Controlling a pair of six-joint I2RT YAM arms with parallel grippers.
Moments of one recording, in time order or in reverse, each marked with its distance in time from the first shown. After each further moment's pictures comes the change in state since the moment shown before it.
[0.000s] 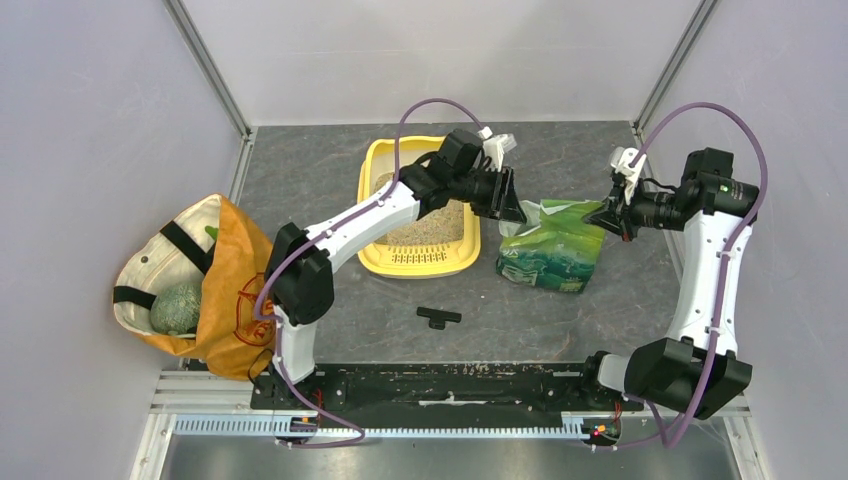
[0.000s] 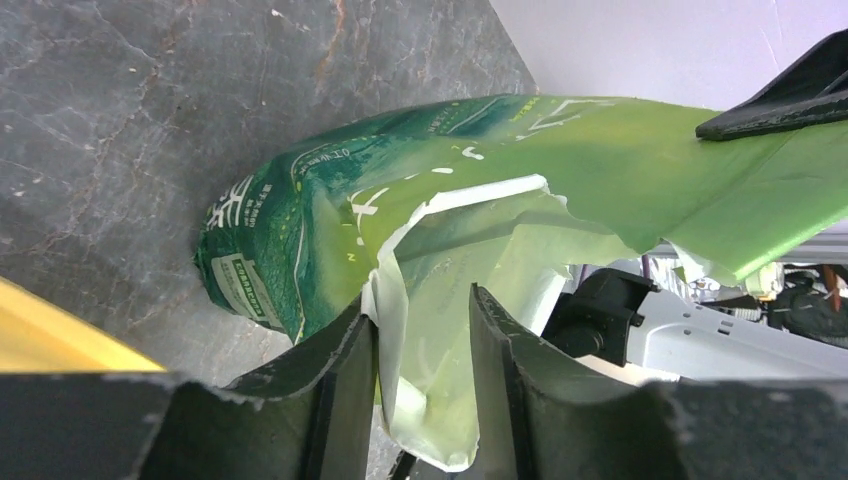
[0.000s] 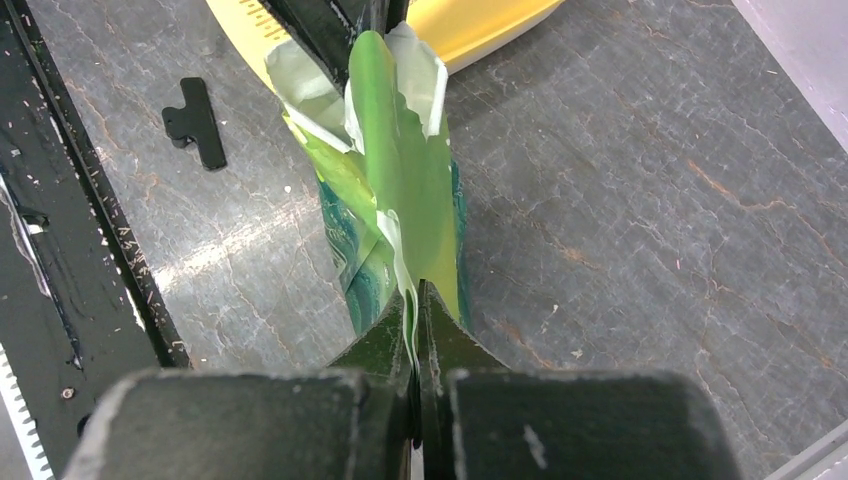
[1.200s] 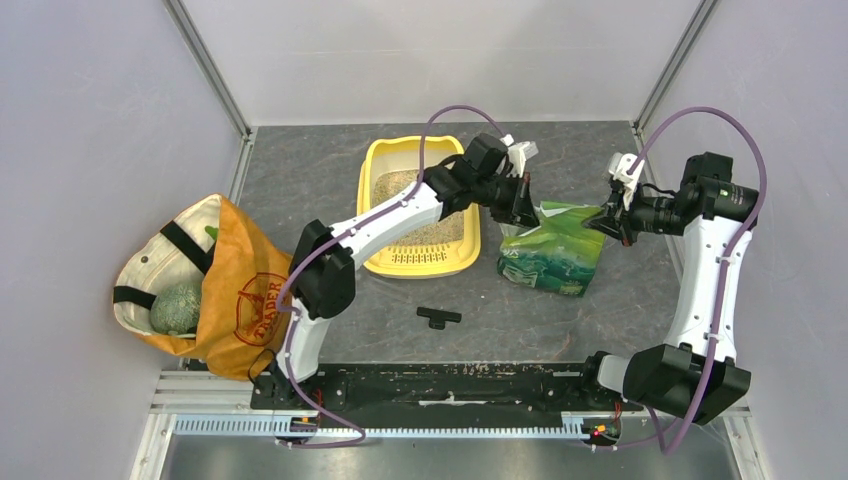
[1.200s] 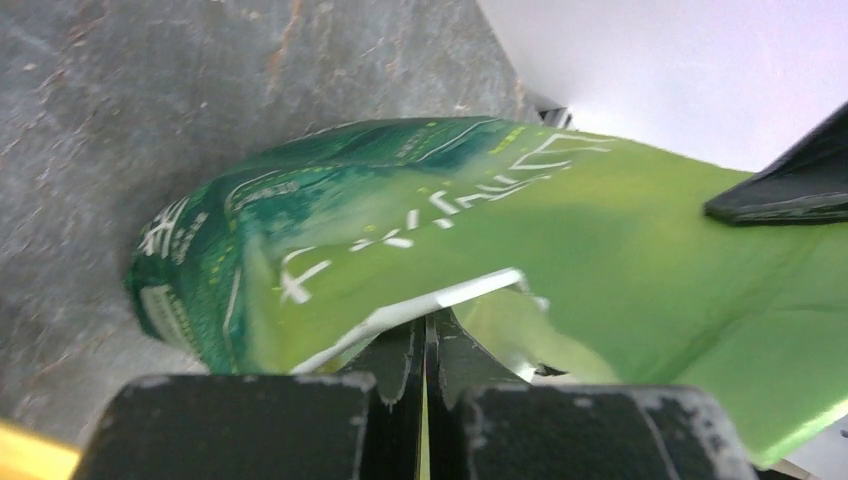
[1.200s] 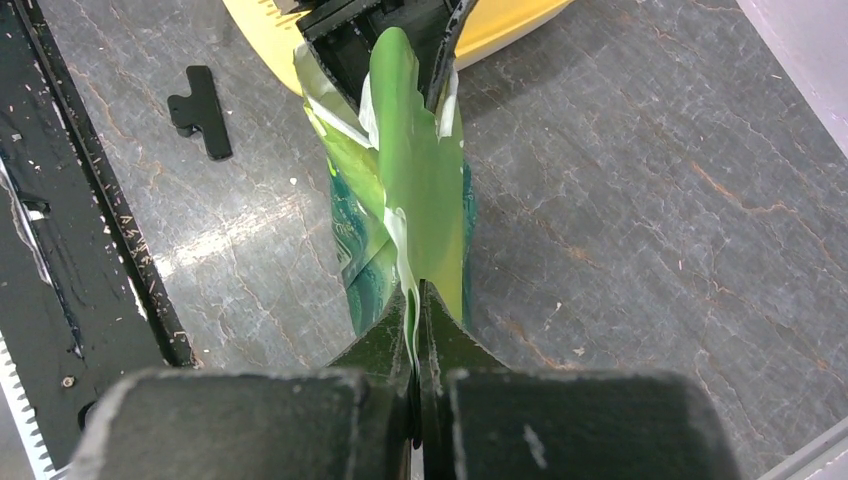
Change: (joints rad) left arm -0.059 0.127 0.163 -0.070 -0.031 -0.043; right arm 0.000 -0.029 -0.013 -0.039 0.007 -0.046
